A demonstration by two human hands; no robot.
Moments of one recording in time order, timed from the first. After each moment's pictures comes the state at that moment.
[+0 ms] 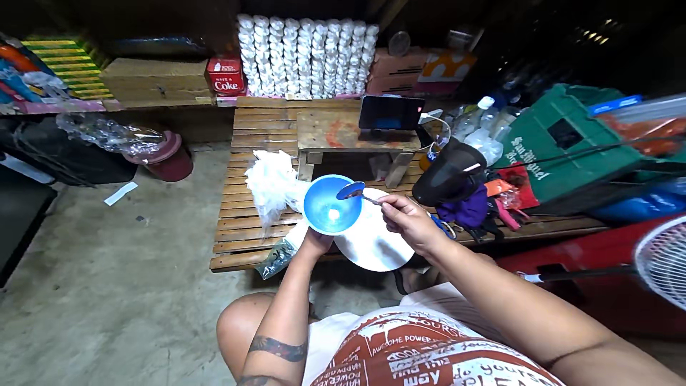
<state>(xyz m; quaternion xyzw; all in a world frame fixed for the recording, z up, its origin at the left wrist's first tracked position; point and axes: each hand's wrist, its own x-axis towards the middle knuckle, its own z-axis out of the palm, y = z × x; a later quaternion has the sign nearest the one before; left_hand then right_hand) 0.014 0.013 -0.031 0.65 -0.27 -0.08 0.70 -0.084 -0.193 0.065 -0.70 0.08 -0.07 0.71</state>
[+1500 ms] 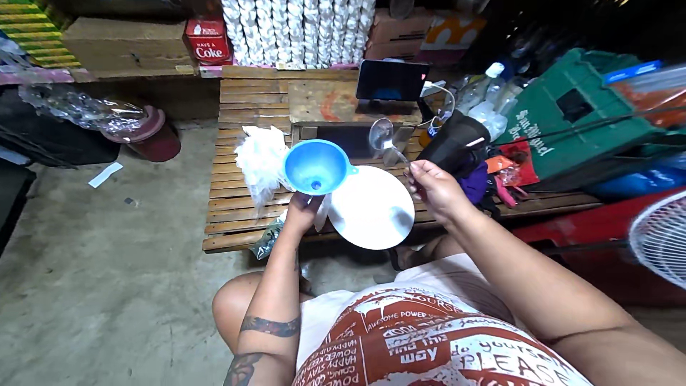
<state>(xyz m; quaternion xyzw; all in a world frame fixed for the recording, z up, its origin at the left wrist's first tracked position) 0.030 0.025 -0.023 0.66 -0.27 -0.07 0.70 -0.091 -0.232 0.077 -0.71 0.20 -0.10 0.66</state>
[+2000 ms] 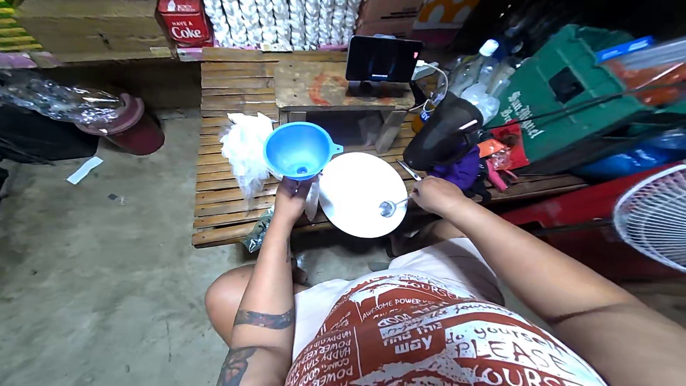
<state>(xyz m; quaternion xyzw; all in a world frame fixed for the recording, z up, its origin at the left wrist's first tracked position) 0.041 0.021 -0.032 0.66 -0.27 -0.04 0.70 -0.107 -0.277 0.041 -0.94 0.24 0.23 0.04</state>
